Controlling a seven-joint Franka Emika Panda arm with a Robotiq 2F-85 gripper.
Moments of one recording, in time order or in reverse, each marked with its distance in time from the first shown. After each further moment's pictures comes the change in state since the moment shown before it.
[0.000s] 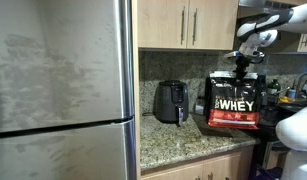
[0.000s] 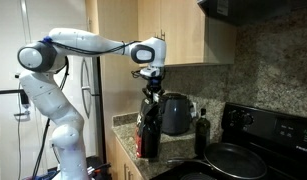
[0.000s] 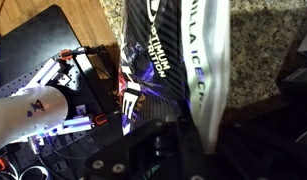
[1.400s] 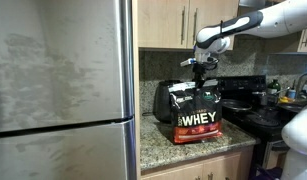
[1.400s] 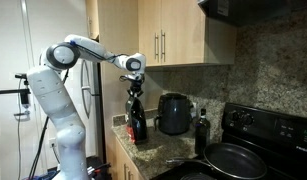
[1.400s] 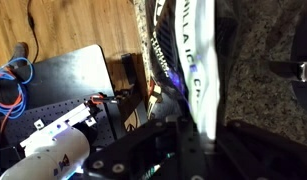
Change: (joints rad) arm 0.227 0.114 0.397 0.016 0.092 0.075 0.336
